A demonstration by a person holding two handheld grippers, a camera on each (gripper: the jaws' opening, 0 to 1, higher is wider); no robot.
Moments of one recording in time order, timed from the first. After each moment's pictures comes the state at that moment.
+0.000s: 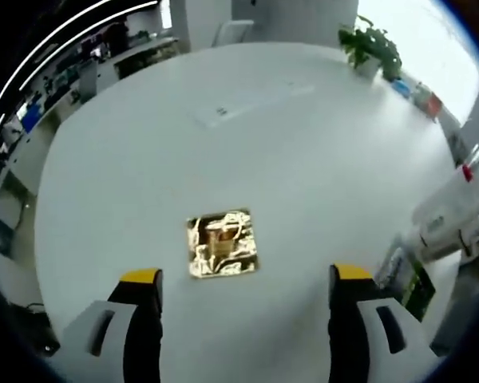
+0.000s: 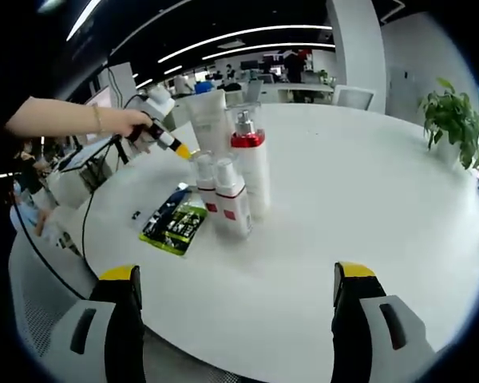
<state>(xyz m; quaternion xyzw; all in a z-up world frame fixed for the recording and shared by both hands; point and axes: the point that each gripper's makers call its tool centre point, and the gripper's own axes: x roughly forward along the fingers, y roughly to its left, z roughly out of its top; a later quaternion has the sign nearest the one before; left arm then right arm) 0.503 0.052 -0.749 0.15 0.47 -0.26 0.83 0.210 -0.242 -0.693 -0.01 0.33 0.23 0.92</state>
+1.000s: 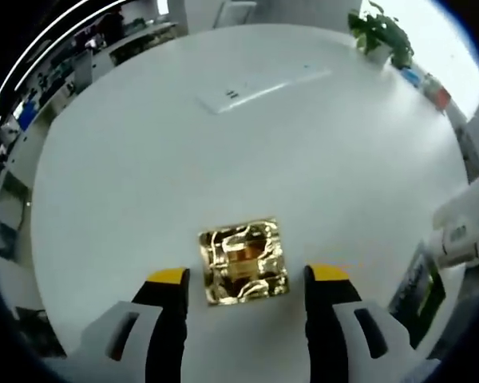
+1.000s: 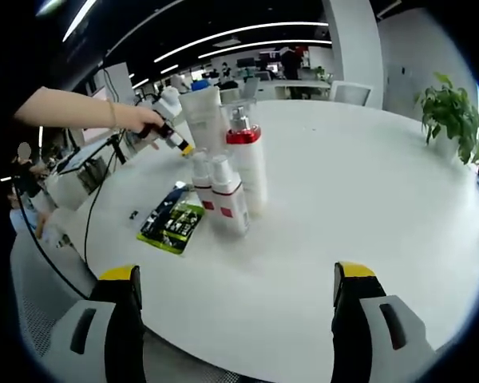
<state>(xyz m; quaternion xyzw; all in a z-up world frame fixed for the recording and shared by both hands) 0.527 0.054 -0.771 0.16 0.51 -0.25 0.81 0.211 -0.243 -0.695 -0.01 0.33 0.22 0.92</state>
